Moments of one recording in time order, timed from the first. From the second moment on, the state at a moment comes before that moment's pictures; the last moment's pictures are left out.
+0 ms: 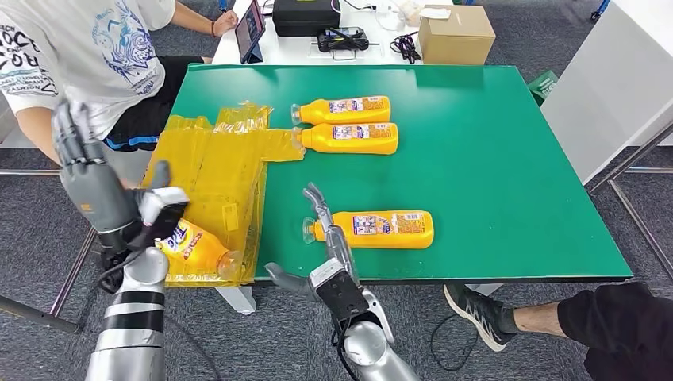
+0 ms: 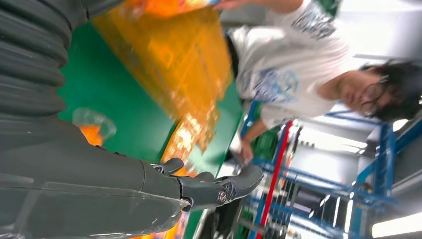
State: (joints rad) left arm -0.38 -0.22 -0.02 -1.33 -0.85 0.64 -0.67; right arm -0.13 0.25 0.58 -1.31 0.34 -0.23 -0.51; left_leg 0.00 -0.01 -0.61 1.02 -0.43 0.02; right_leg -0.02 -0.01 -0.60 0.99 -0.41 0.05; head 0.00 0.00
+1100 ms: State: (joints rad) left arm -0.14 -0.20 -0.09 -1.18 -0.38 0.18 -0.56; right arm -0.41 -0.10 0.43 -1.06 0.75 0.01 -0.14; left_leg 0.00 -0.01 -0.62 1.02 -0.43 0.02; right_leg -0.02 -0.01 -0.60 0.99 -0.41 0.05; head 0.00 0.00
